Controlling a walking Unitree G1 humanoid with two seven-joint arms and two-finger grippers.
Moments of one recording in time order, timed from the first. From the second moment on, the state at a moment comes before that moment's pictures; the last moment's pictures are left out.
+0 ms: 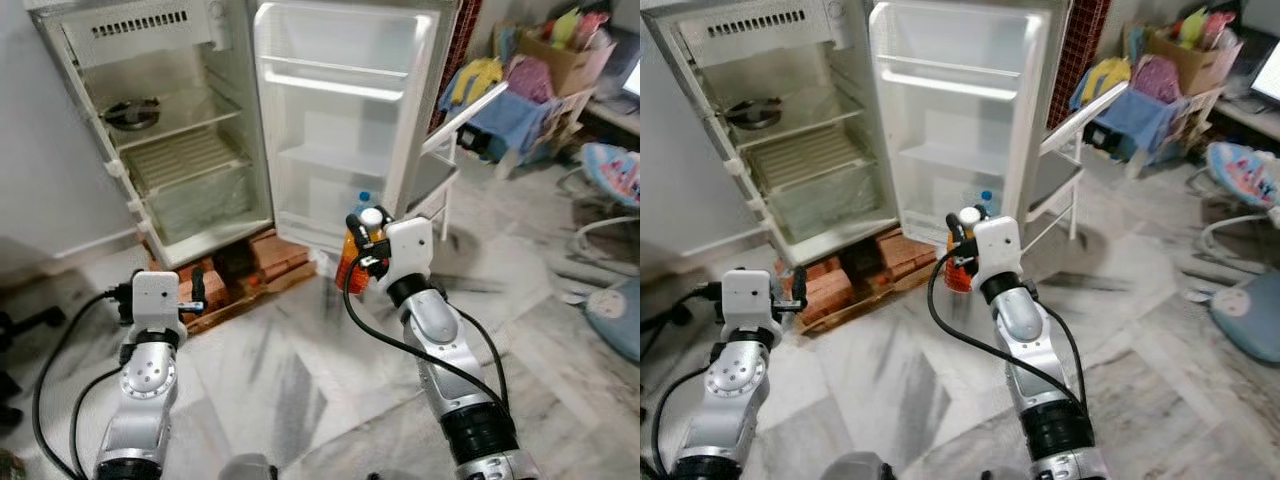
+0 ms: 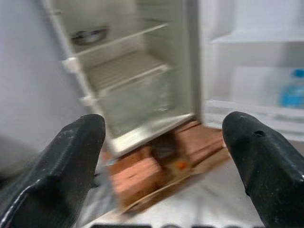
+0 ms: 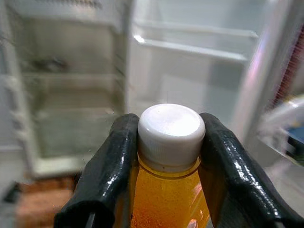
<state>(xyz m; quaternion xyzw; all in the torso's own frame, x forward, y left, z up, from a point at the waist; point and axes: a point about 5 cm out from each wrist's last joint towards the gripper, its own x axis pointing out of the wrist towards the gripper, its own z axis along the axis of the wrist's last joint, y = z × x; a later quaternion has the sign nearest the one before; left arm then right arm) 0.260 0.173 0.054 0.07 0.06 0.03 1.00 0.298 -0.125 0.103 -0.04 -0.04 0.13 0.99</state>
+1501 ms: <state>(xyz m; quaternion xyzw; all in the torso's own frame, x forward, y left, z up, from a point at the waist) 0.255 0.183 0.059 0.07 0.06 -0.01 1.00 0.297 -0.106 0.102 -0.03 -0.04 0.14 0.99</state>
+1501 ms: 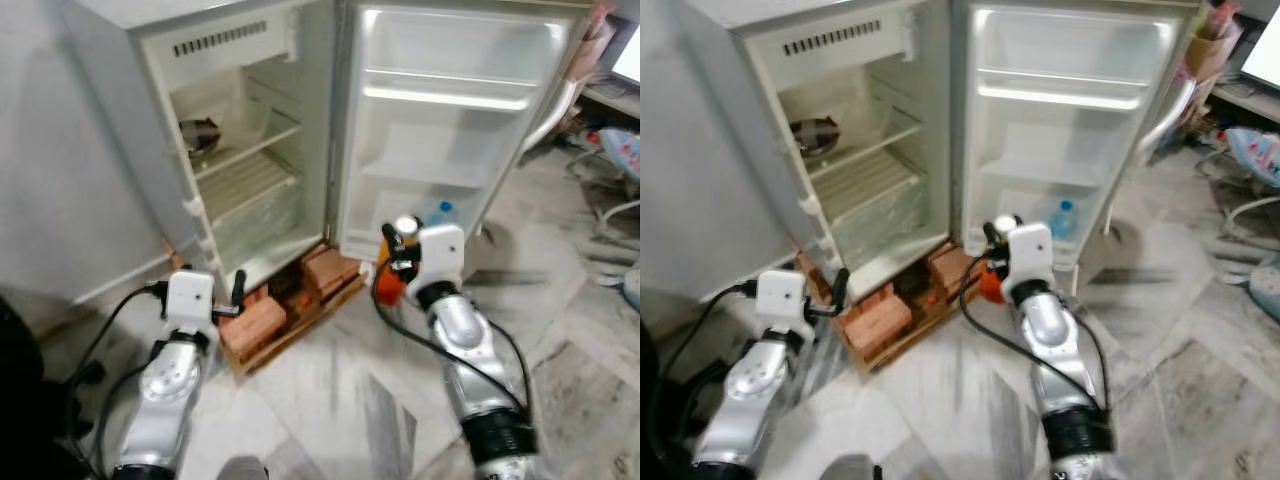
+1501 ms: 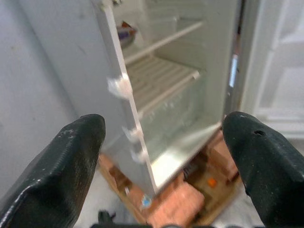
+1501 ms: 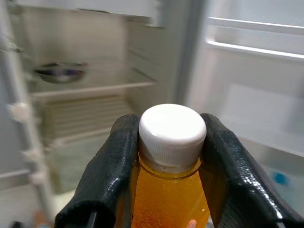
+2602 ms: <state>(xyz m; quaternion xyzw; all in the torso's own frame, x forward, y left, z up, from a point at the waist) 0.256 0.151 0.067 0.03 0.02 -0.09 1.00 0.302 -0.130 0.099 -0.05 -0.03 0.09 0.99</state>
